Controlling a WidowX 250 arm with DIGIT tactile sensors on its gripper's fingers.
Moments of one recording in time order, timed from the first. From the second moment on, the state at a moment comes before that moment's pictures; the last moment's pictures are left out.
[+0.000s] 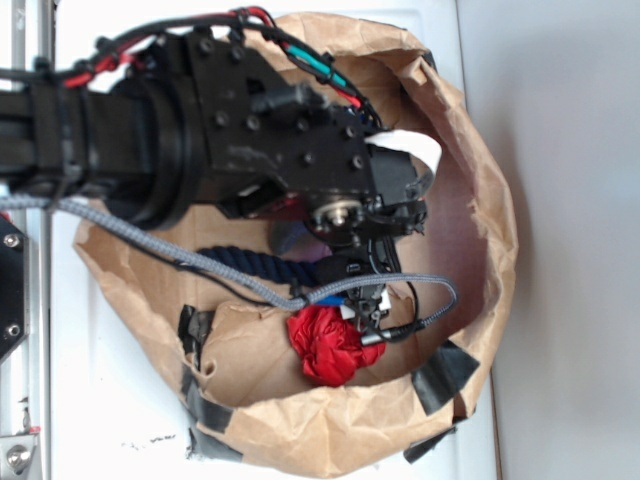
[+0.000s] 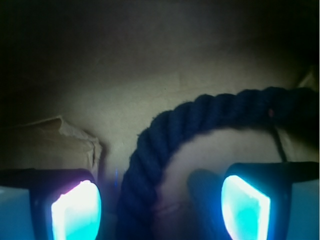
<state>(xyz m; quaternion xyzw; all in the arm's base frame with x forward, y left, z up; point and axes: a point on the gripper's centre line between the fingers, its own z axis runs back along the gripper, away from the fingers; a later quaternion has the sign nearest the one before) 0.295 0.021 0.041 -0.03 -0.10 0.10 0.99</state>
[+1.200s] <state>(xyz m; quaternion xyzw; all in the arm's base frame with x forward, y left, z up) 0.322 0.032 0.039 -0.05 -0.06 0.14 0.99</state>
